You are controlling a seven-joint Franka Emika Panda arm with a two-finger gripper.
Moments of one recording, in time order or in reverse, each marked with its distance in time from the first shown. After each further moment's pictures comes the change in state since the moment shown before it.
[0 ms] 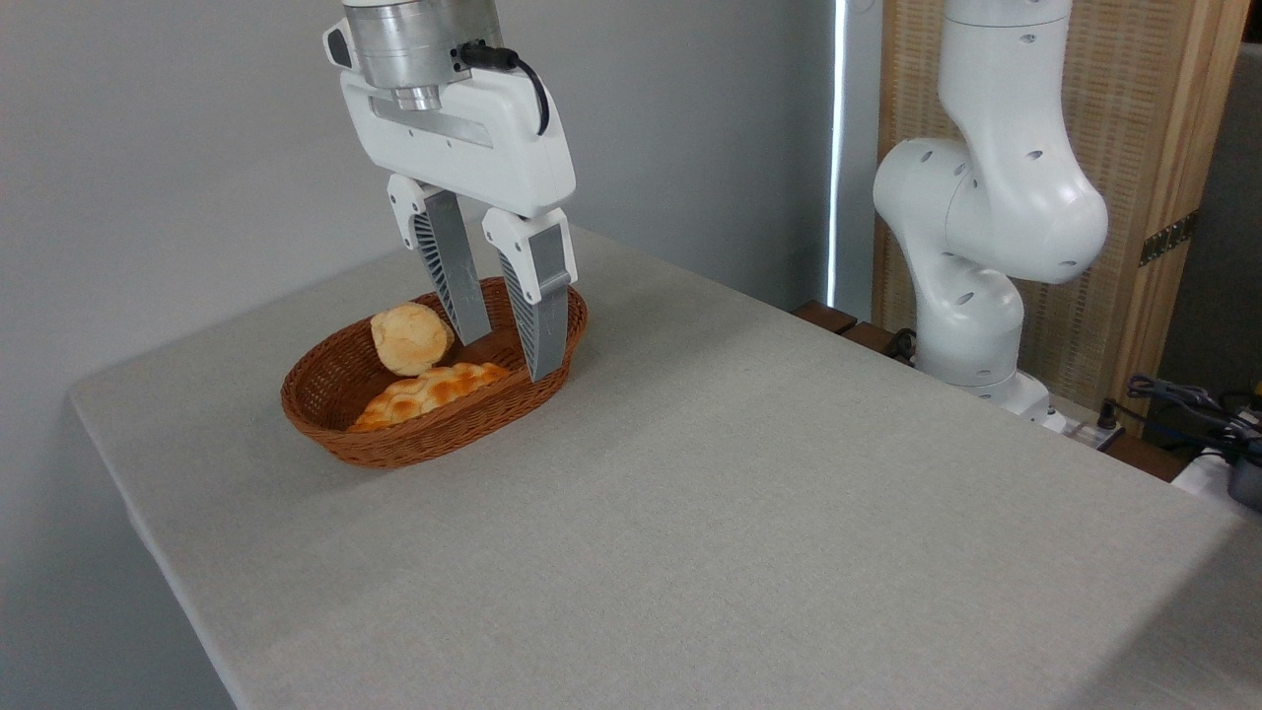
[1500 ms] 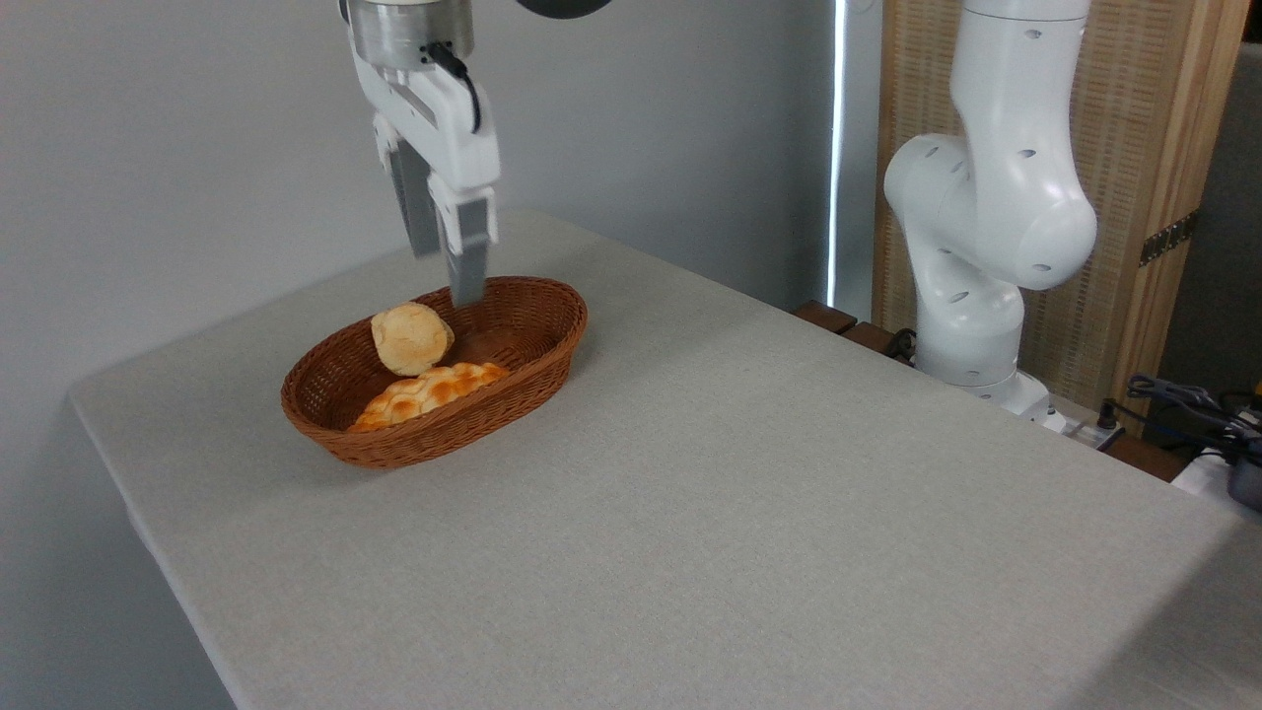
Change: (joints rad) arm -0.234 -0.106 -0.014 -0.194 -0.224 0.200 -0.001
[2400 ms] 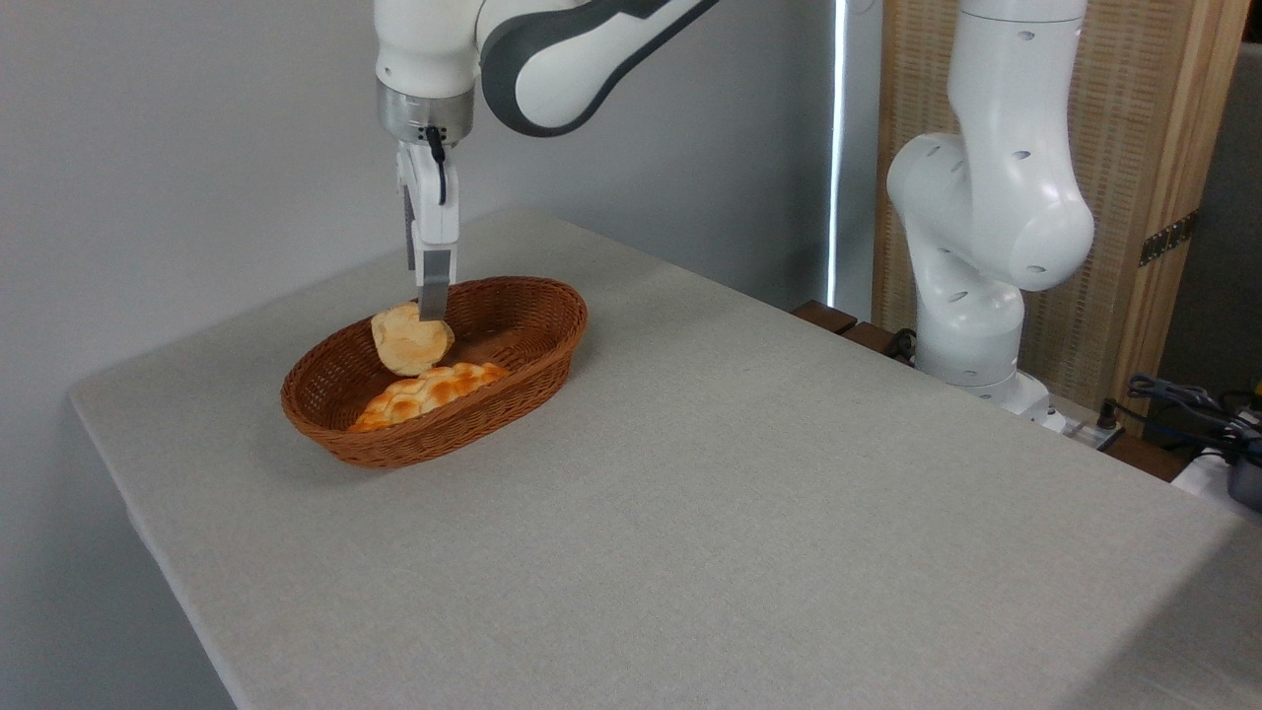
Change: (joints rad) arm -0.029 0.028 -0.217 -0.261 -0.088 0.446 0.118
